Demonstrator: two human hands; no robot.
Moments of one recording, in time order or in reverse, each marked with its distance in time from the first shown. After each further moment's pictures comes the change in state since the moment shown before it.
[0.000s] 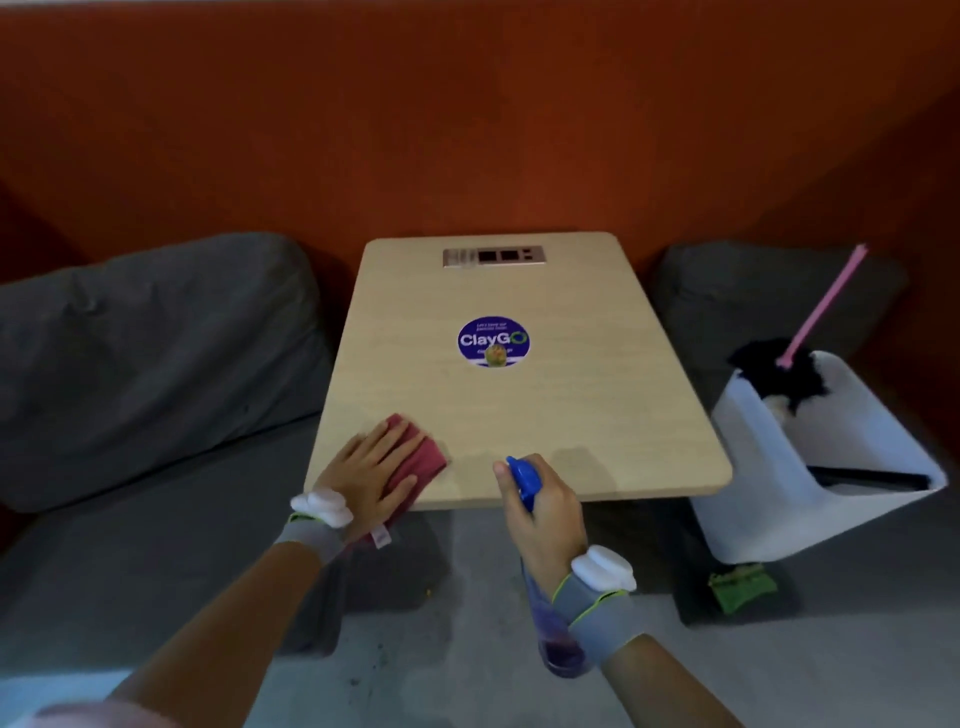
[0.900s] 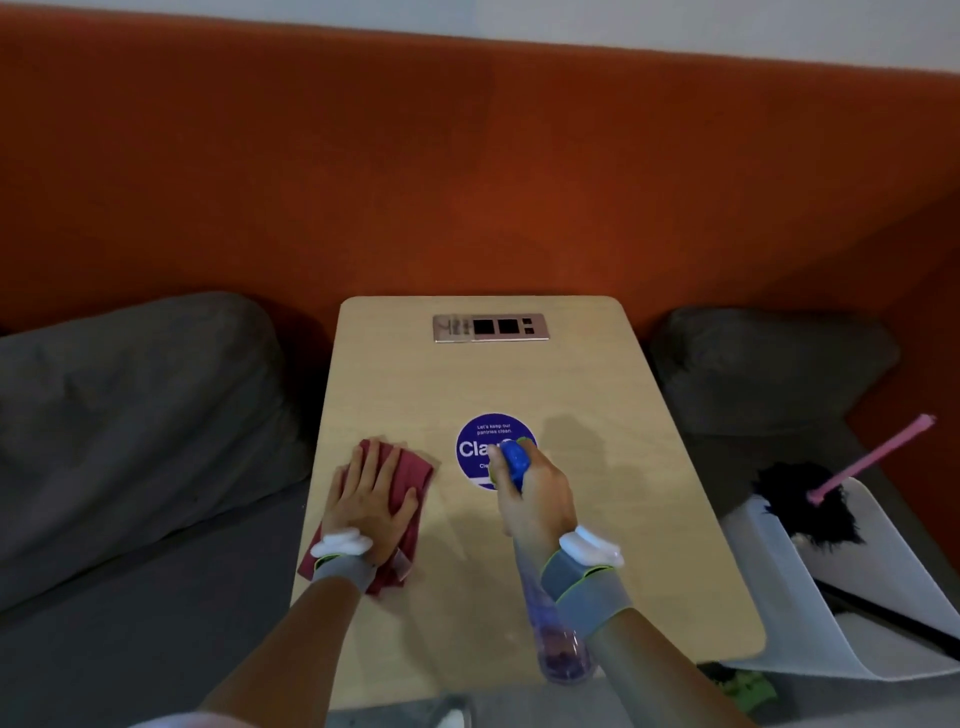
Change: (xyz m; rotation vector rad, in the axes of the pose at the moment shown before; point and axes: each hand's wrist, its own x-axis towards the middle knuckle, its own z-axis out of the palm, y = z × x) left_hand 0.156 -0.057 -0.010 -0.145 0.092 -0.334; right_hand 0.205 -0.041 0.061 -0.239 -0.094 0.221
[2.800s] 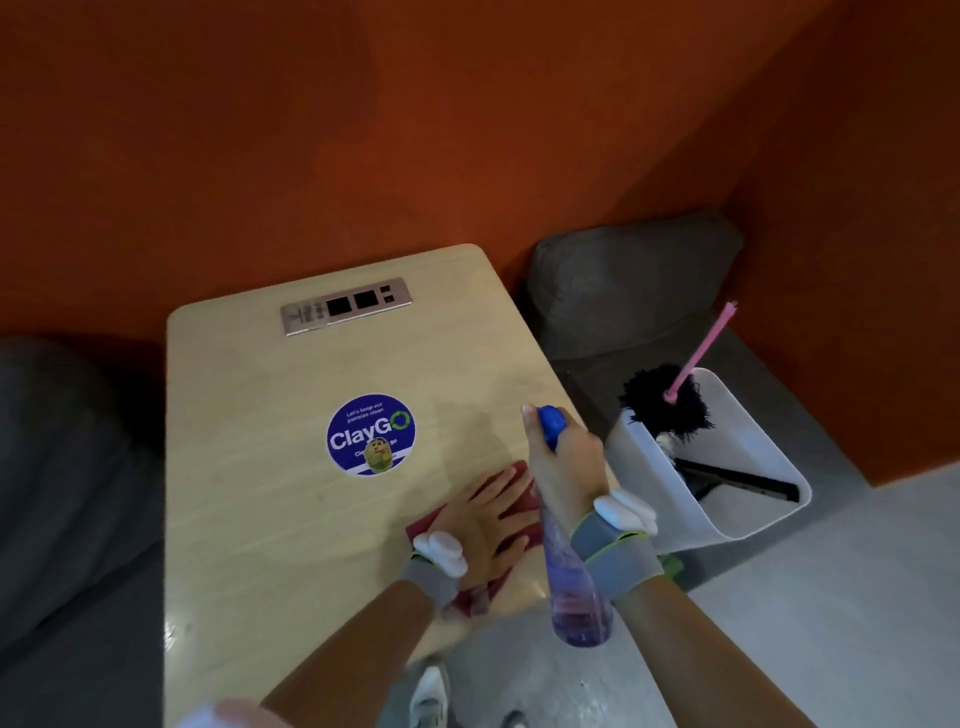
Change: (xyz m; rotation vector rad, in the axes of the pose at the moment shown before) left_hand -0.039 0.231 0.035 0.081 -0.234 1.076; right_hand -0.009 0.096 -0.138 0.042 0.215 0.246
